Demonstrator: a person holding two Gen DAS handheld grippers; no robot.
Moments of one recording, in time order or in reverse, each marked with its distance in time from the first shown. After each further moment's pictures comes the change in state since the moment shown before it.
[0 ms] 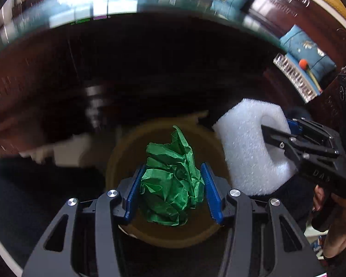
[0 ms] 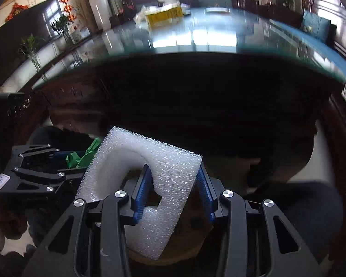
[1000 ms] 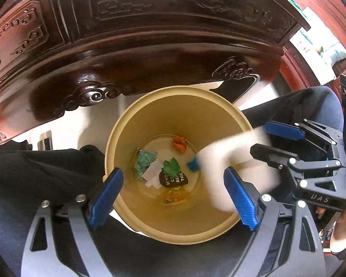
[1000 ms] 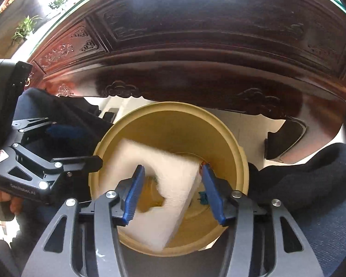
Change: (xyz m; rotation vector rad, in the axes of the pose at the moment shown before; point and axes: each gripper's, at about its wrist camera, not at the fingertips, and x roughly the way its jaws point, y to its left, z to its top) left arm 0.050 0.018 -0.002 0.005 0.137 0.033; right arm 0.061 0.002 -0.025 -0.033 0.166 0.057
